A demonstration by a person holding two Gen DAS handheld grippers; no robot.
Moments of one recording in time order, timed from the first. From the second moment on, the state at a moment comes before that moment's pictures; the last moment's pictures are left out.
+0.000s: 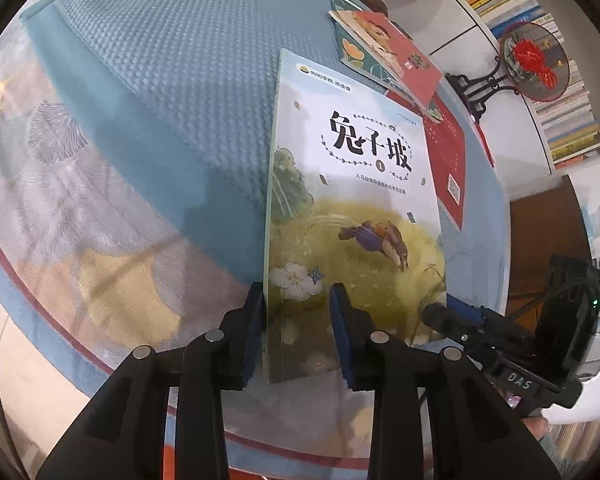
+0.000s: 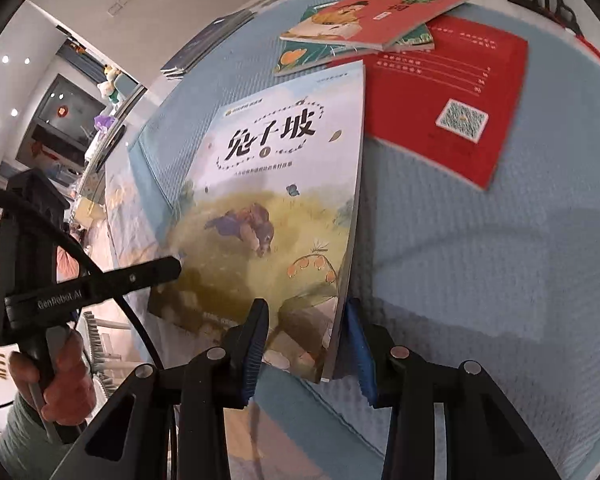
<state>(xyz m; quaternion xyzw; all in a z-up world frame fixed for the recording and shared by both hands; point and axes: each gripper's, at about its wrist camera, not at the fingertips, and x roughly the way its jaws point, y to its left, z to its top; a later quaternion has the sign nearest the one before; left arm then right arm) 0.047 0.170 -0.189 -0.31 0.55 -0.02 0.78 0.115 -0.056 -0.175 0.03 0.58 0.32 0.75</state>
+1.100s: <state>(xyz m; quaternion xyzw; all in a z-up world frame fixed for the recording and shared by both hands) 0.066 0.155 -0.188 -0.56 0.46 -0.19 0.66 0.152 -0.098 -0.200 0.36 0.60 0.38 0.61</state>
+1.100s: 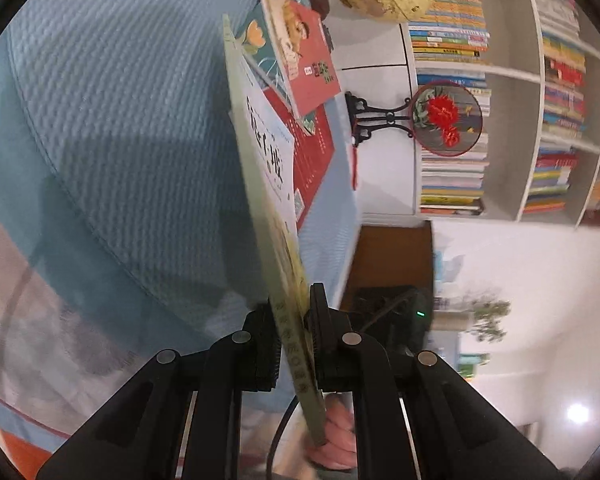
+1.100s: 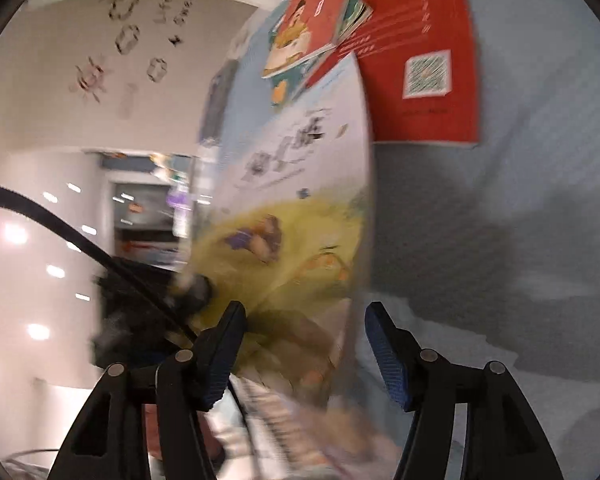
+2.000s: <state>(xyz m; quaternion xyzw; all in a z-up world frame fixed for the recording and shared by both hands) 0.056 0.246 -0.108 -0.24 0.52 -0.14 0.81 0.083 0.093 -0.094 -0.02 0.48 0.33 0.81</state>
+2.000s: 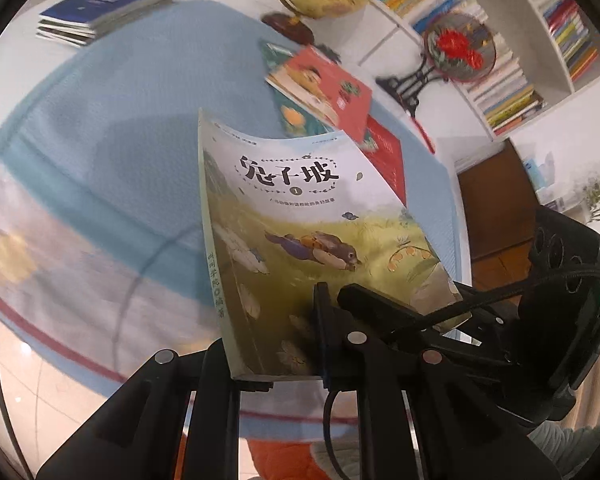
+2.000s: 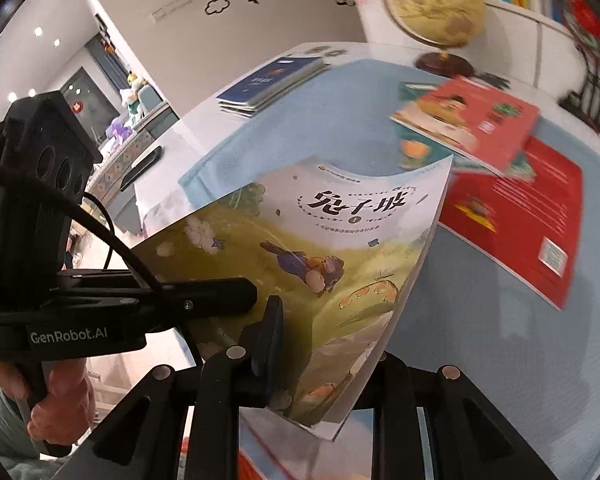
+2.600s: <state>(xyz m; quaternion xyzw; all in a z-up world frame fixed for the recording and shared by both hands) 0.089 0.486 -0.054 -0.19 0.47 -0.17 0.85 0.104 0.338 -0.042 0.01 0.41 0.29 0.87</state>
